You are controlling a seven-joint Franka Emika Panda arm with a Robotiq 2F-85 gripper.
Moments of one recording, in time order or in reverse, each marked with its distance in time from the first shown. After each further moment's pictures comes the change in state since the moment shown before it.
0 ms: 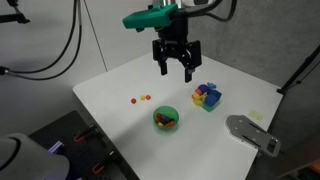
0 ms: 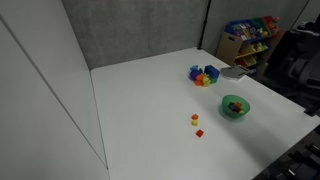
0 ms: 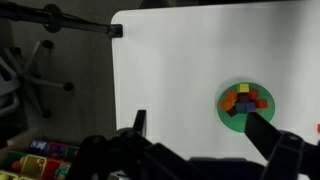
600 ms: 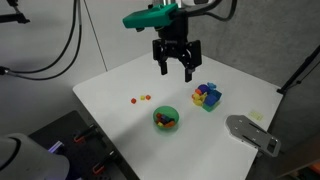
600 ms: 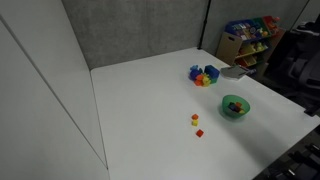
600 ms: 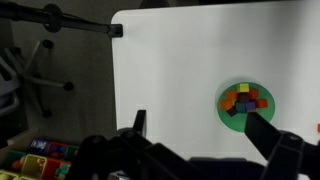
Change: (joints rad) arm 0.000 0.000 0.000 0.001 0.000 0.000 0.000
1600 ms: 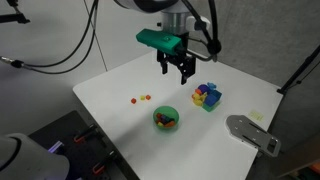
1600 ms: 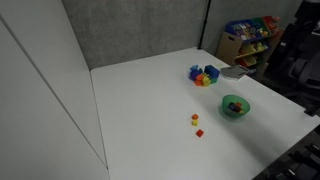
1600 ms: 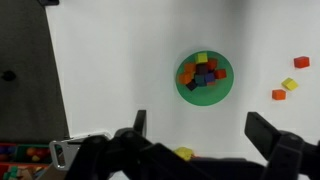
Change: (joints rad) arm 0.027 0.141 -0.011 0.007 0.236 0.171 -0.043
